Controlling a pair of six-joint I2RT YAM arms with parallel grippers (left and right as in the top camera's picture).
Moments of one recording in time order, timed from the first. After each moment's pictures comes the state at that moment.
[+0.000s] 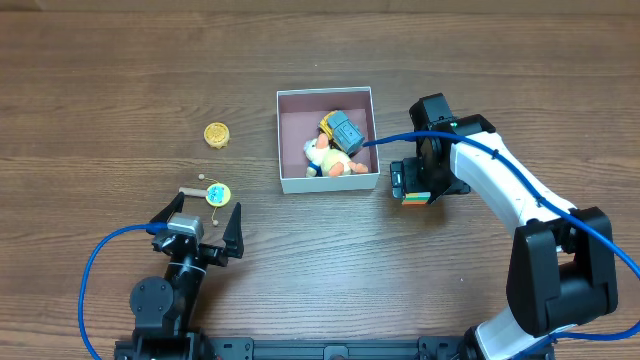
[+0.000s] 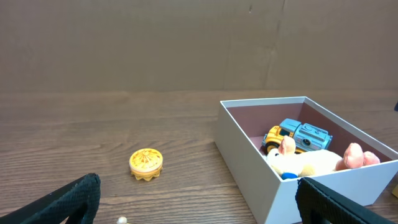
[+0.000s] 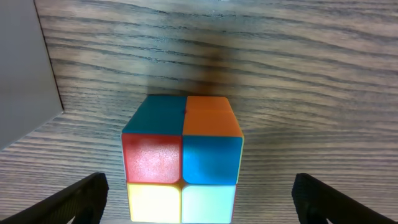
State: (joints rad) left arm 0.01 0.01 0.01 -0.06 0.22 -0.07; right arm 0.27 1.78 1.20 -0.95 0.03 0.20
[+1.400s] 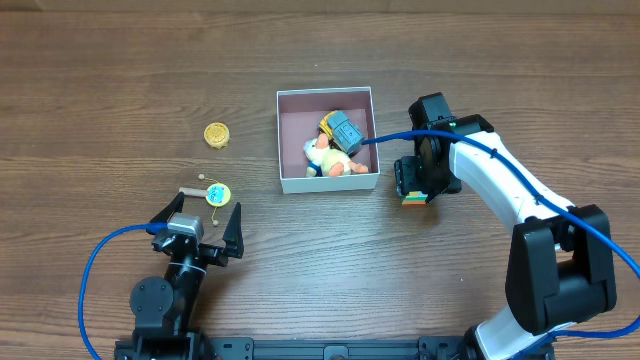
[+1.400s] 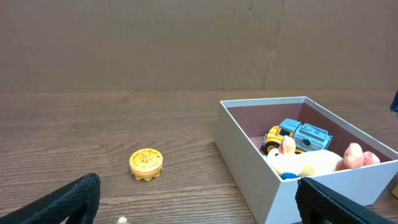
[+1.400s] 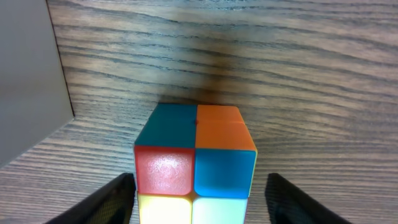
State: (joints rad) left arm 0.01 0.01 0.01 -0.06 0.22 -0.07; right arm 0.27 1.79 1.20 -0.93 0.01 0.20
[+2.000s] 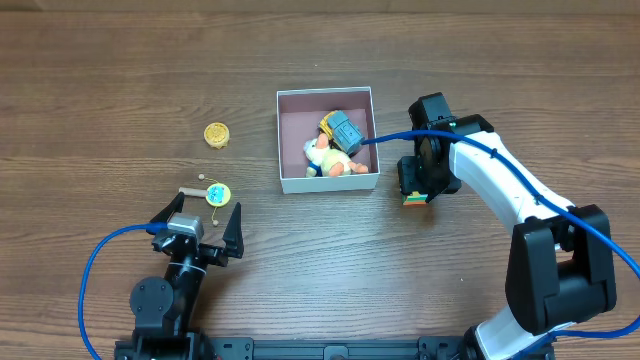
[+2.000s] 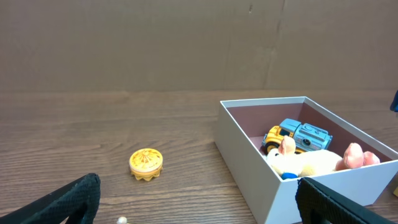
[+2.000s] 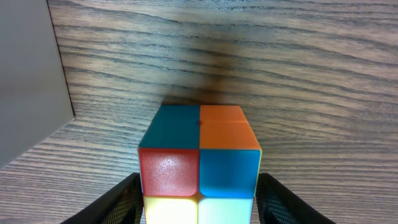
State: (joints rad) left arm 0.01 0.01 0.01 -0.06 0.22 -0.07; right arm 0.27 1.79 1.20 -0.93 0.01 0.19
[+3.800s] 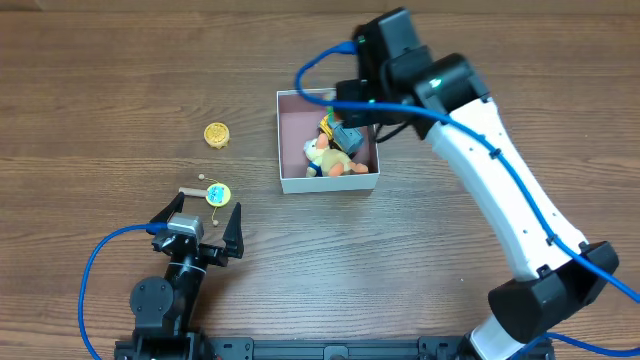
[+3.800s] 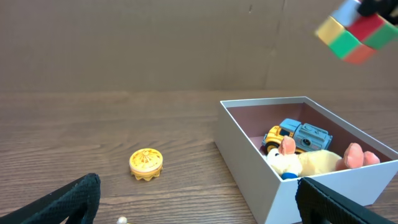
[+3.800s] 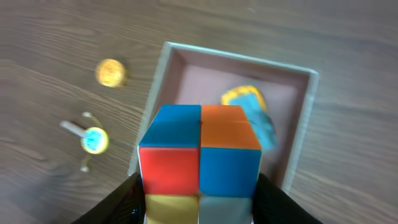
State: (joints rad) left arm 0.01 0.01 0.01 -0.06 0.22 -0.07; right arm 0.53 1.80 1.88 -1.07 -0.10 0.27
